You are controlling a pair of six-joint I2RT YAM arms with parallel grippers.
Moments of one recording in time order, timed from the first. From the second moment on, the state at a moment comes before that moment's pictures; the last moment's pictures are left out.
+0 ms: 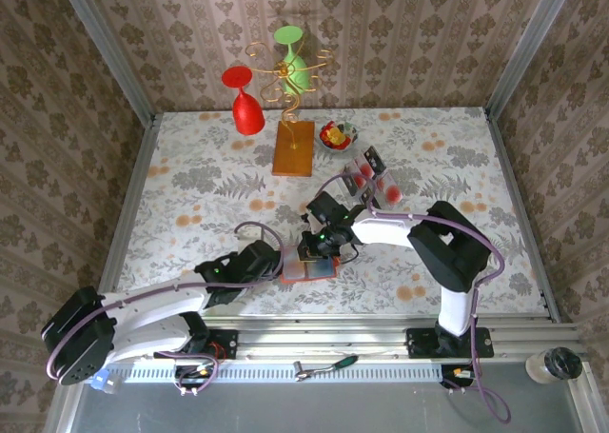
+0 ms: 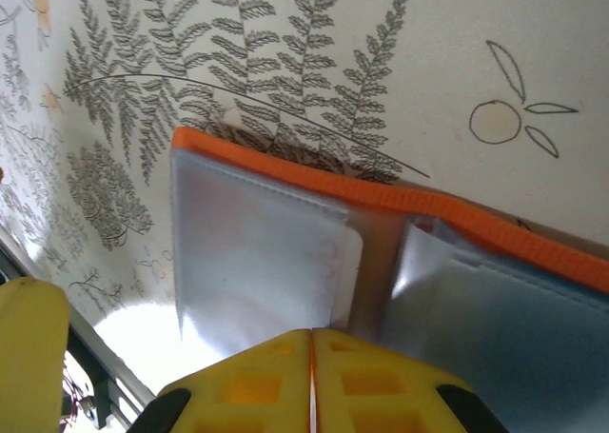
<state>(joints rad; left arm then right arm) -0.99 1.04 0.40 -0.28 -0.43 -0.77 0.77 1.87 1.06 -0.29 -0.45 0.70</state>
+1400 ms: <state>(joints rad) -1.06 1.22 0.40 -0.21 -0.42 -0.80 0.54 1.65 1.27 -0.68 -0.08 0.44</state>
